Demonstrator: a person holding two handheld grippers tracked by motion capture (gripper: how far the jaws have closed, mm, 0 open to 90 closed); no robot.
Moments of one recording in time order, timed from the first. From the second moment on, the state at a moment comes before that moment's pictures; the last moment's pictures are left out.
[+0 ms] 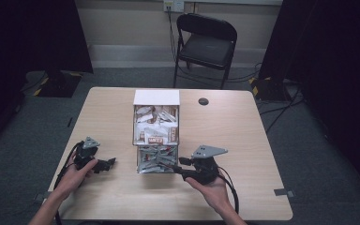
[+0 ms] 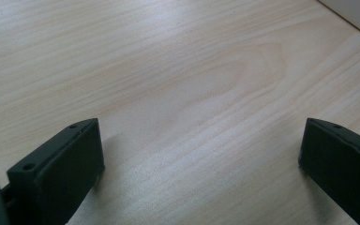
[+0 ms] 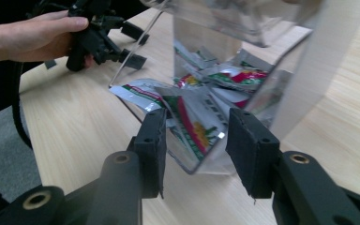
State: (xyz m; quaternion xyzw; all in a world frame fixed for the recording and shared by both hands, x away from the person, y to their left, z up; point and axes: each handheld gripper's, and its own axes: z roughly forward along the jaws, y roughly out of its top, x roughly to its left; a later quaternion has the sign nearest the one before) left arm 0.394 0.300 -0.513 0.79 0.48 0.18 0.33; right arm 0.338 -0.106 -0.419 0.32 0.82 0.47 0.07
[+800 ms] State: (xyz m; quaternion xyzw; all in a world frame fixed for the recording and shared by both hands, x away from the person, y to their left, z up) left arm 0.394 0.300 -0.513 0.79 0.48 0.18 0.33; right arm 0.349 -0.073 -0.438 0.31 0.83 0.46 0.05
